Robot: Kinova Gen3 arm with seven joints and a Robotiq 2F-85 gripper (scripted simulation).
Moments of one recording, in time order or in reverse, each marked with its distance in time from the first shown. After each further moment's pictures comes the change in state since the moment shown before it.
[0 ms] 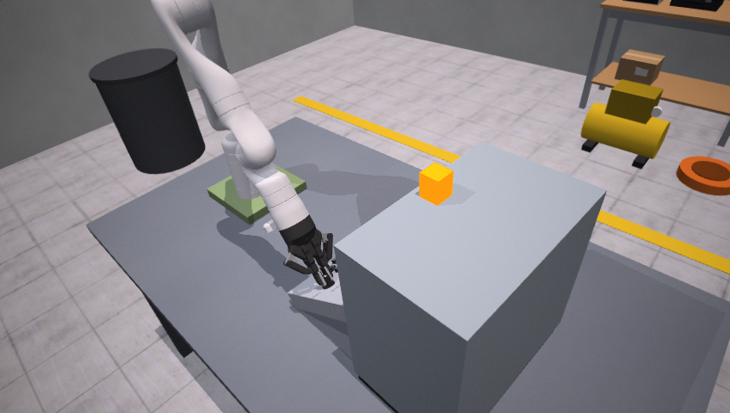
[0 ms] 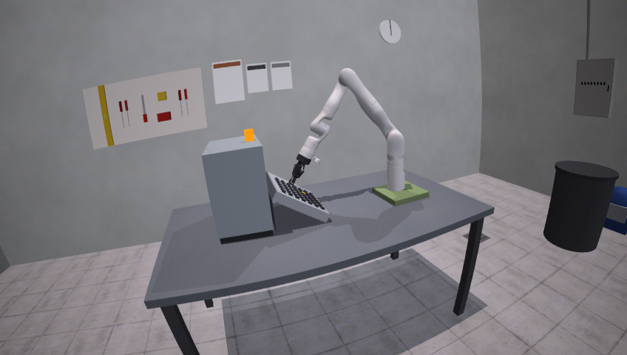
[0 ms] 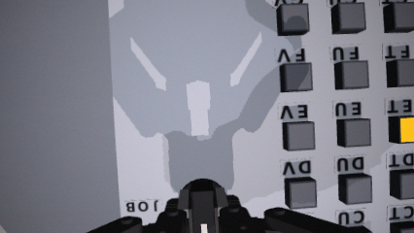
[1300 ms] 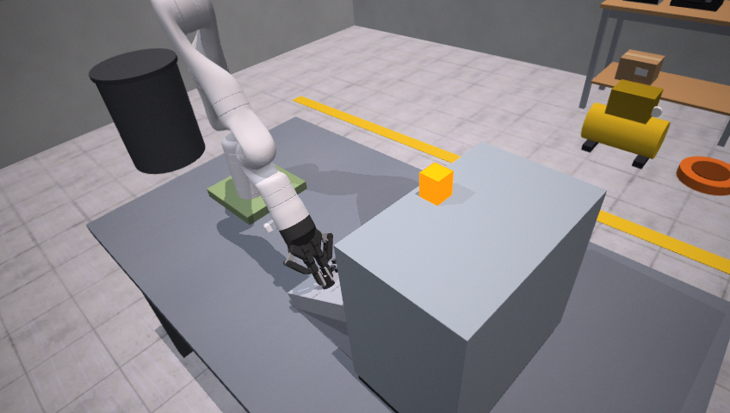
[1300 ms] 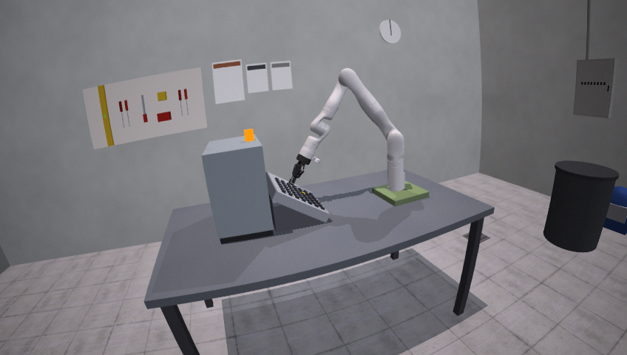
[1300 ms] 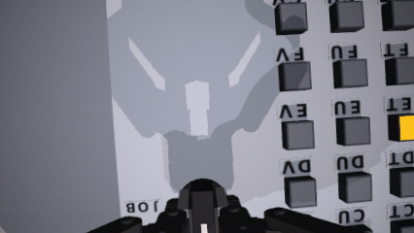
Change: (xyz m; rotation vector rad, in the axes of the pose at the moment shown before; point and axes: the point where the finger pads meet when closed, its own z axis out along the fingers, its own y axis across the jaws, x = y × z) arm 0.000 0.000 0.000 0.000 0.000 0.010
